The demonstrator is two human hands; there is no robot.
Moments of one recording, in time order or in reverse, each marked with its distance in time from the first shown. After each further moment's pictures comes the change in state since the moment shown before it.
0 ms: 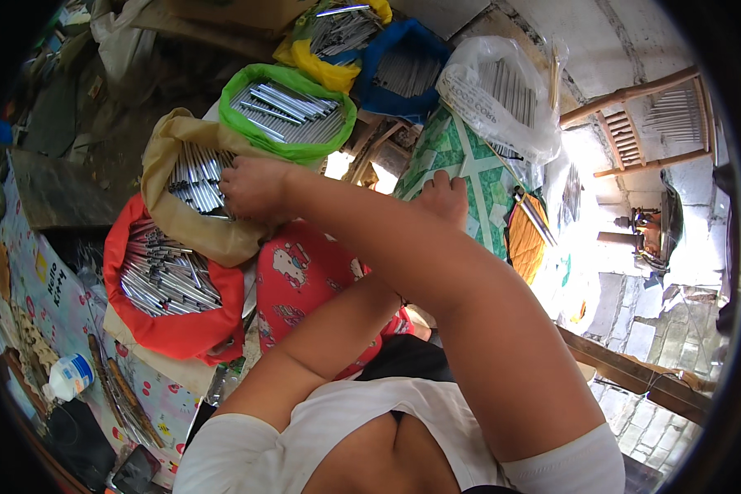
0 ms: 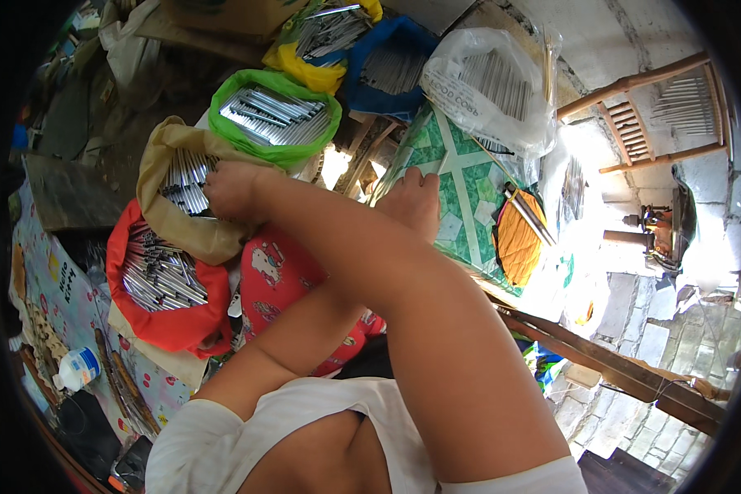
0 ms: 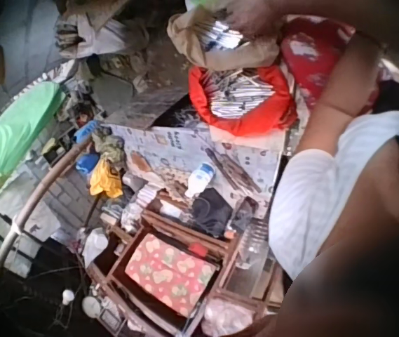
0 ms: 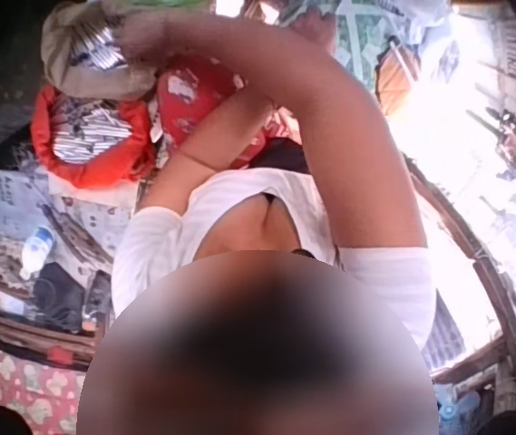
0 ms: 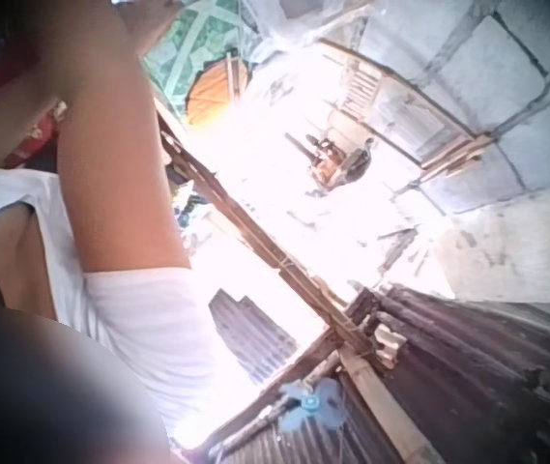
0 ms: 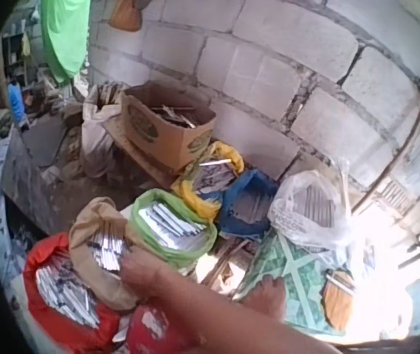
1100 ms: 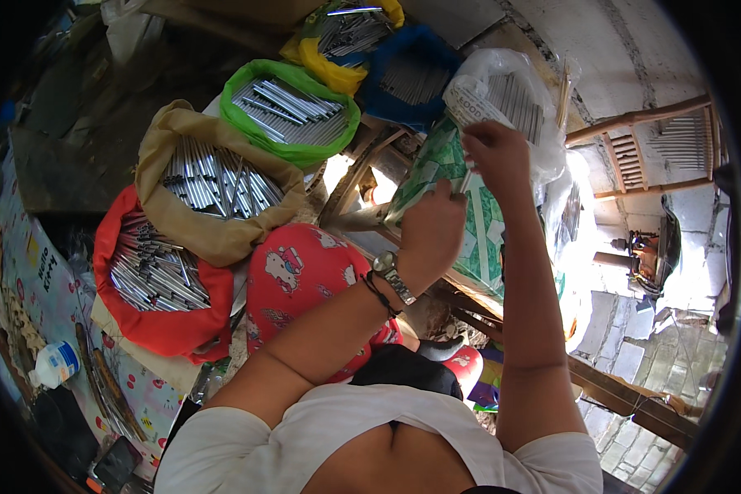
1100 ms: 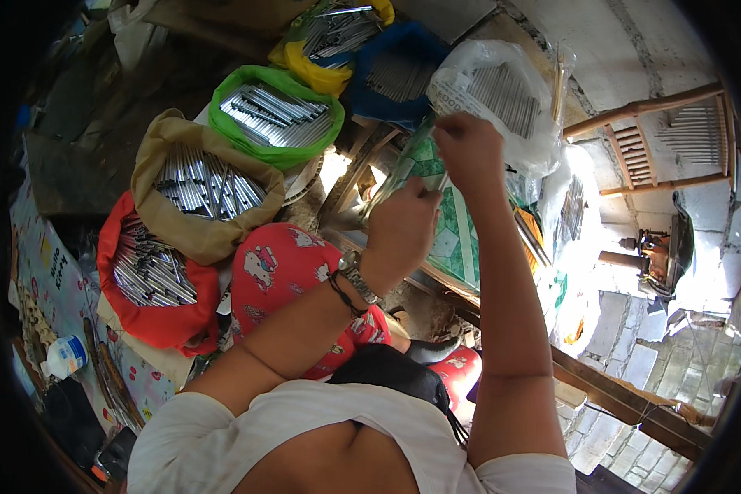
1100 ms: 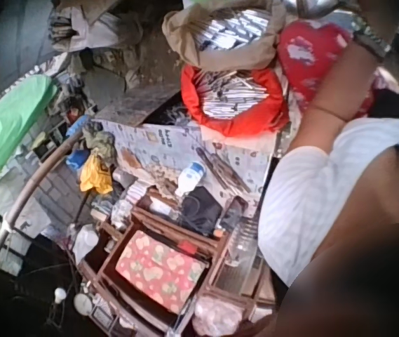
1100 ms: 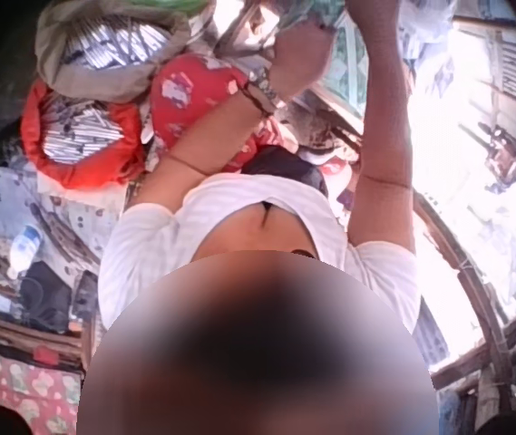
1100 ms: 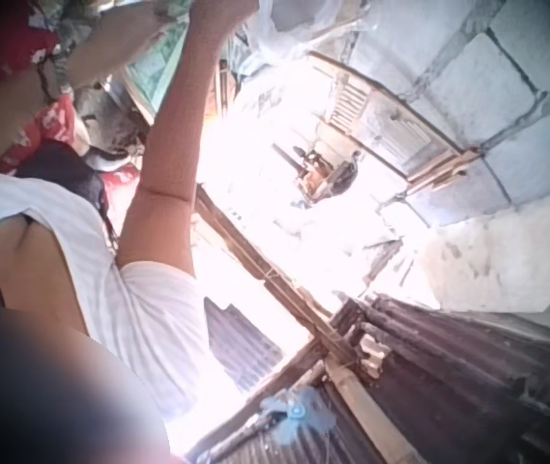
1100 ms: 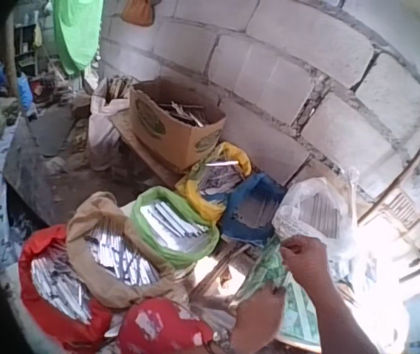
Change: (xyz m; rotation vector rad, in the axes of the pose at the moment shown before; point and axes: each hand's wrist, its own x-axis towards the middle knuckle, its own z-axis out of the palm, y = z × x) left_hand -0.001 -0.010 -0.007 -0.188 0.135 0.087; right_hand -0.254 0.021 -0.079 0.613 0.502 1.561
